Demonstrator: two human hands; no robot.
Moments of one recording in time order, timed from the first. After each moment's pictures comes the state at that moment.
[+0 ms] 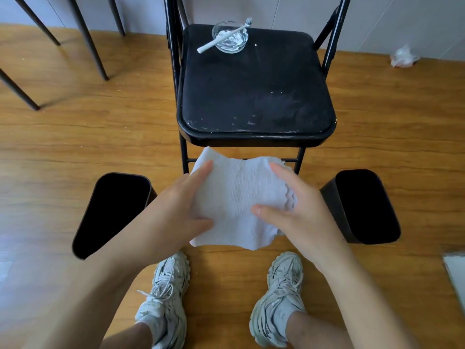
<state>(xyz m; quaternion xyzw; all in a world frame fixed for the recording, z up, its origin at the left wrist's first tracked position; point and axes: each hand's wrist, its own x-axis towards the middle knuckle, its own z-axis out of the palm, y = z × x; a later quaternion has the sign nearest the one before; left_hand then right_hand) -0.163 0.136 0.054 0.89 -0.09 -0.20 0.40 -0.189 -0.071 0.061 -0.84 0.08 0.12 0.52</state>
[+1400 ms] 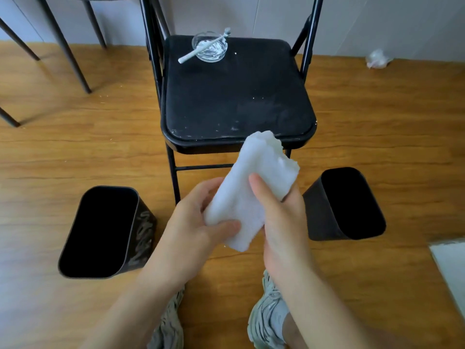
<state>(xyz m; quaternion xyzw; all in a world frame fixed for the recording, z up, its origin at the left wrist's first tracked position) -0.186 0.092 0.056 0.71 -0.01 -0.21 0.68 -0.191 -0.038 0.064 -0.56 0.27 -0.03 0.79</state>
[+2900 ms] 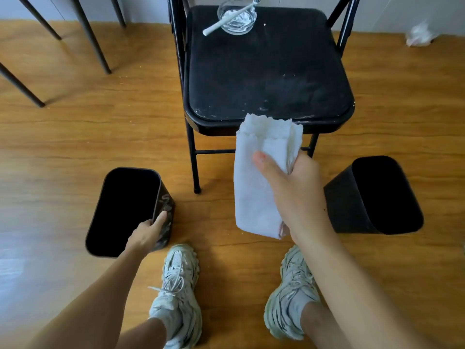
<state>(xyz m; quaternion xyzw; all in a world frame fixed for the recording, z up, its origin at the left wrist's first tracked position) -0.163 0.247 -0.197 0.84 0.33 -0.26 0.35 -0.161 -0.031 0.036 -0.79 0.17 -0.03 0.59</state>
